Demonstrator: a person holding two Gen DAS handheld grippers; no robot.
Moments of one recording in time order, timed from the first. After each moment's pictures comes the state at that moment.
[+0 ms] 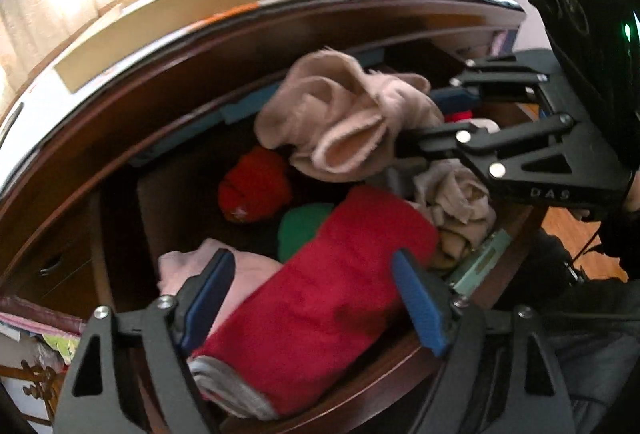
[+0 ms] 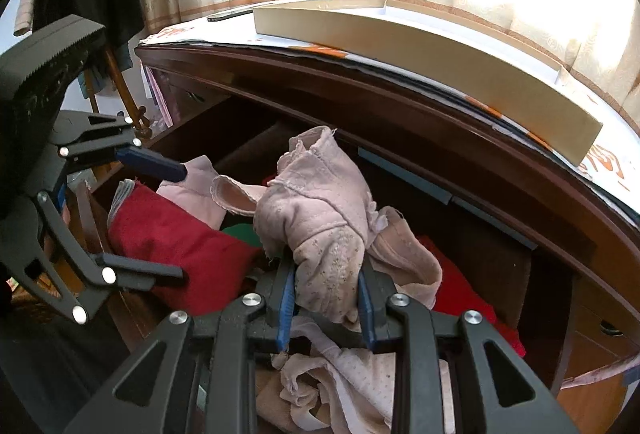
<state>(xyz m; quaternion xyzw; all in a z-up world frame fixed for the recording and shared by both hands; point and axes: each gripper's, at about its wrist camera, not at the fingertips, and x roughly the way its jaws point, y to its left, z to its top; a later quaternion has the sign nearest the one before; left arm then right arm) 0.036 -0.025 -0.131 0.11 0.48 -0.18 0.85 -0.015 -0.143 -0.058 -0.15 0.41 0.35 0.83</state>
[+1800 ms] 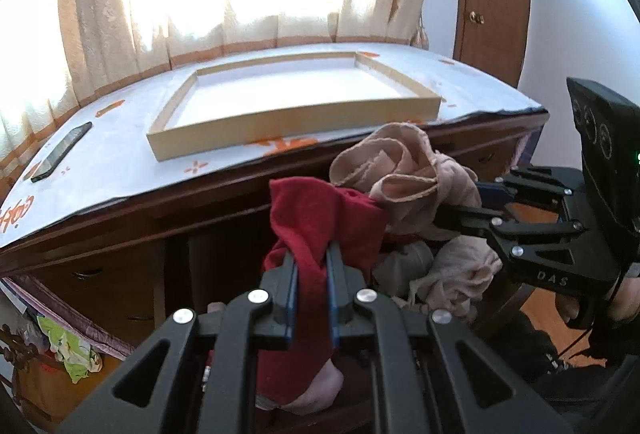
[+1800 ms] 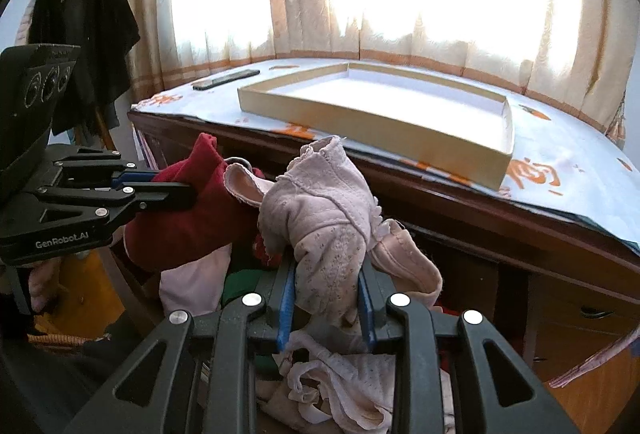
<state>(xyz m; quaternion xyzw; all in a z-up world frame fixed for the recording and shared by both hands) -0.001 -0.013 -0.045 0.04 0.34 -0.09 0.93 -0.043 -0.180 -0.013 -0.09 0.33 0.31 0.89</state>
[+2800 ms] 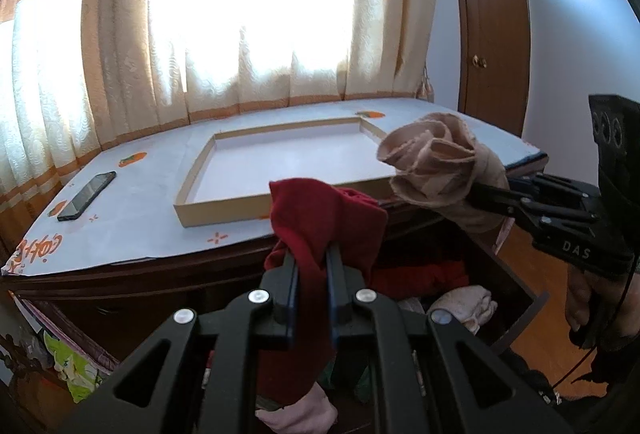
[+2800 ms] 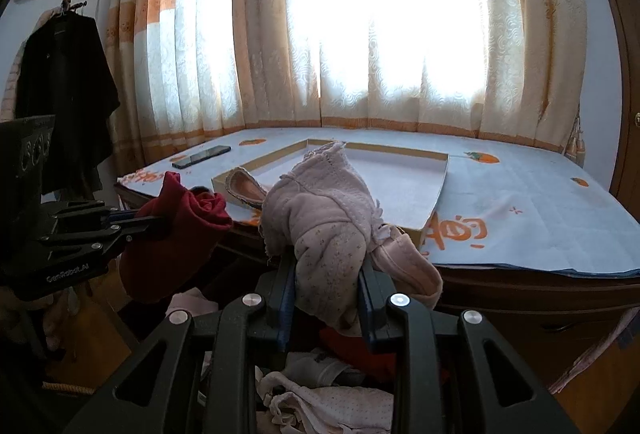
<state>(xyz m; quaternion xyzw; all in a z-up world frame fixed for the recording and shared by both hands) -0.015 -0.018 -0.005 0.03 0.25 -0.07 0.96 -0.051 -0.222 0.041 -0.03 0.24 0.27 0.93</state>
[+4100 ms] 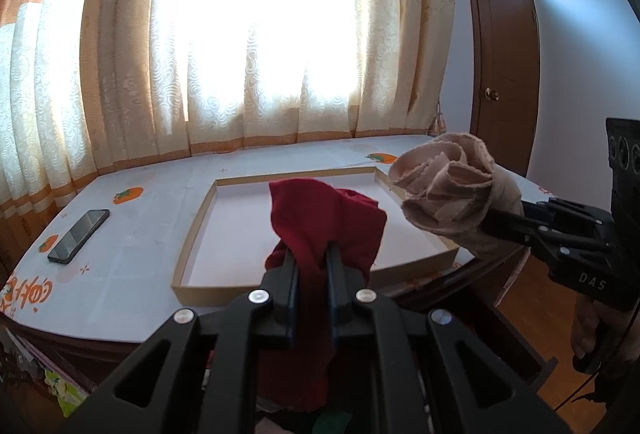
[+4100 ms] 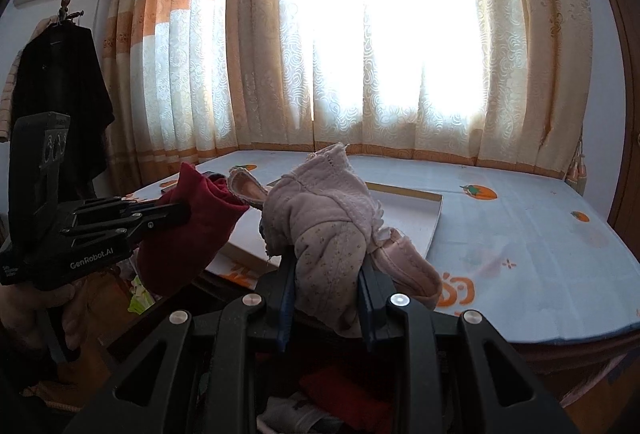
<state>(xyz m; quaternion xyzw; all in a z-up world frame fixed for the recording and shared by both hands) 0.052 -0.013 0.027 0.02 0.21 -0.07 0.97 -0.004 -0.216 0.072 -0.04 0.22 0.27 0.94</state>
